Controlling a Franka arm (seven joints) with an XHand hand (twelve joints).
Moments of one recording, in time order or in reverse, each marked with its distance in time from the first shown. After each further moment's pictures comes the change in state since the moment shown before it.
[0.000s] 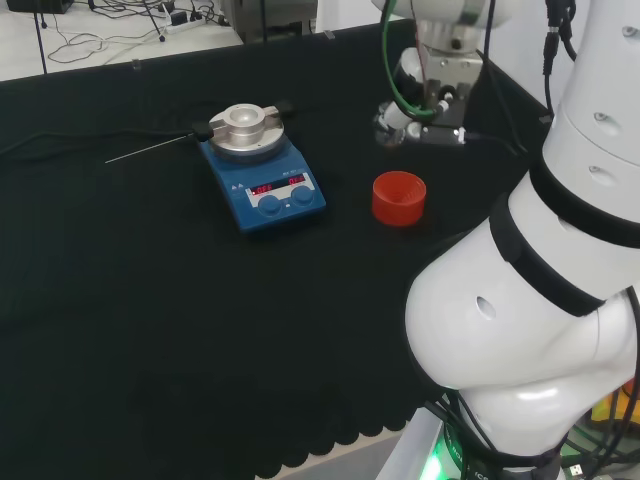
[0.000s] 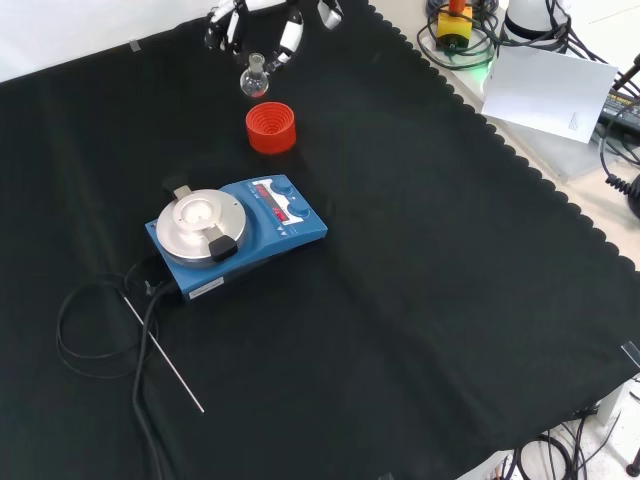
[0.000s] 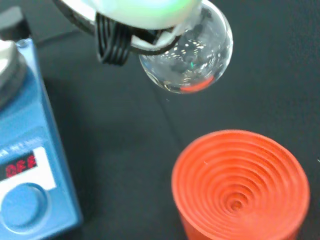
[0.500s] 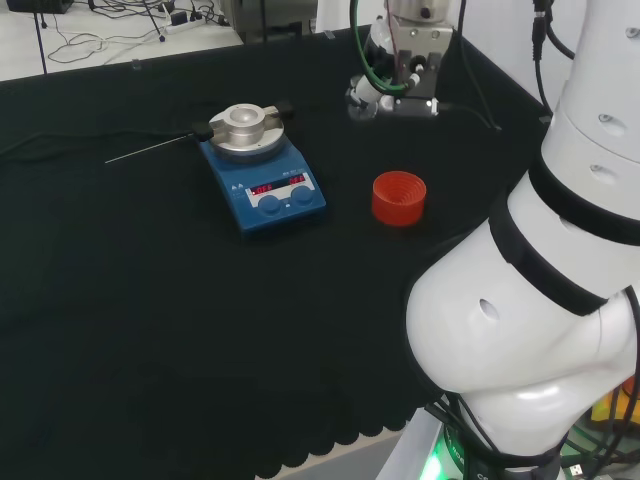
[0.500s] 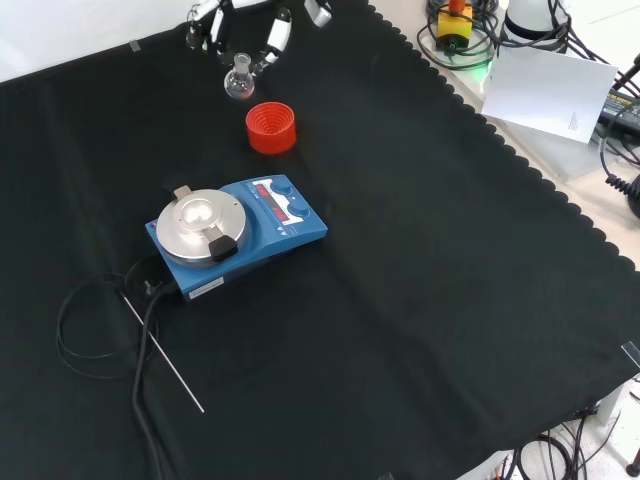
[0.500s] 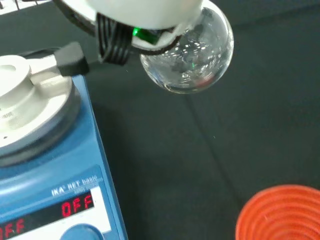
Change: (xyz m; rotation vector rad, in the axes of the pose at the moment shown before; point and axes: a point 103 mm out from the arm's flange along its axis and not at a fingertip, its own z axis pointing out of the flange) arm 0.046 0.022 -0.030 -0.027 -0.016 -0.063
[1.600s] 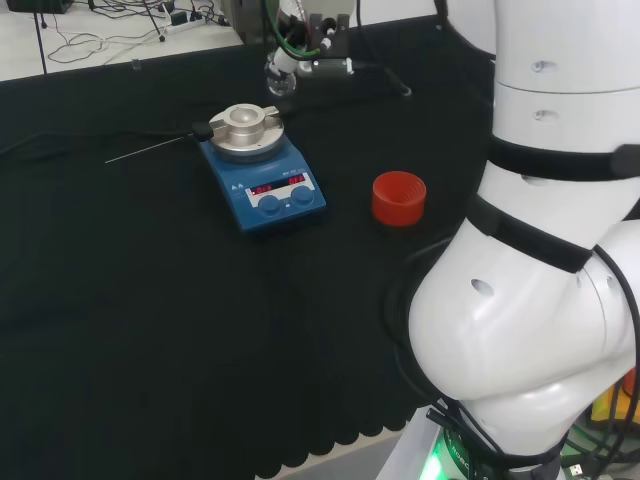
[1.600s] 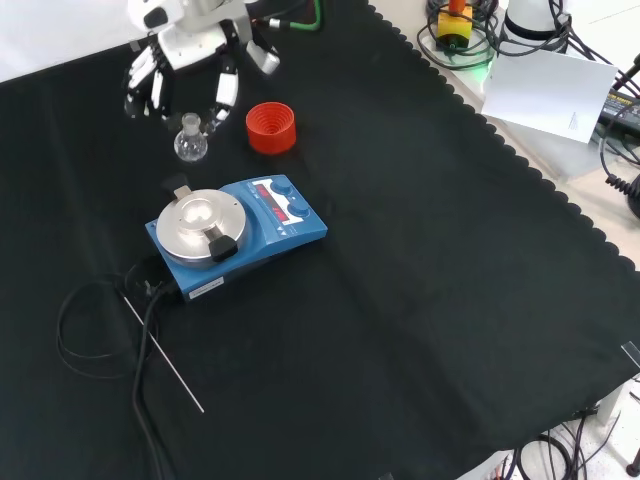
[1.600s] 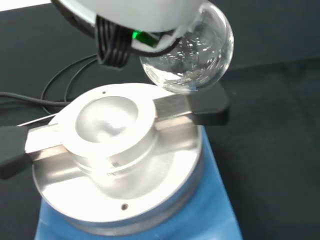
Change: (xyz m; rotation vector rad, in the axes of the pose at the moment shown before) arm 0.119 0.106 0.007 0.074 -0.020 -0.174
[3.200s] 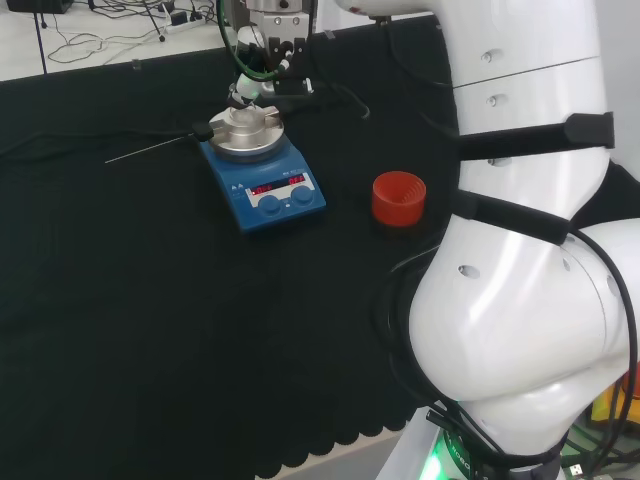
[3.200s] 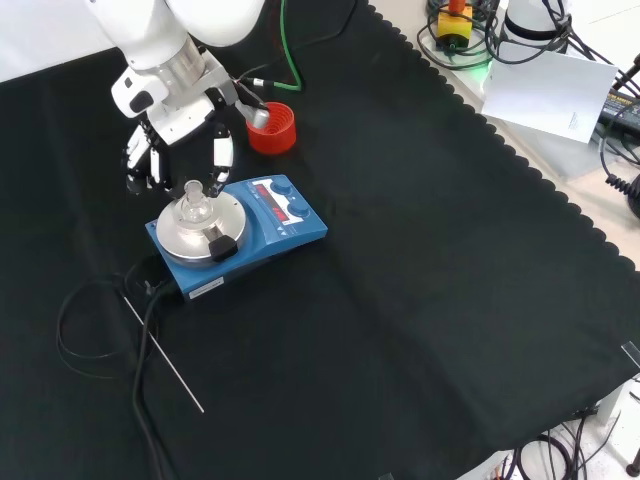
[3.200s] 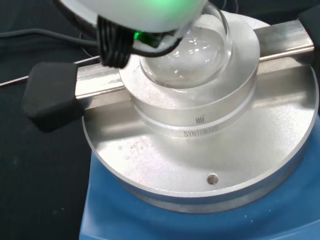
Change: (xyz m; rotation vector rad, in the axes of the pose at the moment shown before) arm 0.048 0.041 0.056 0.139 0.009 -0.087
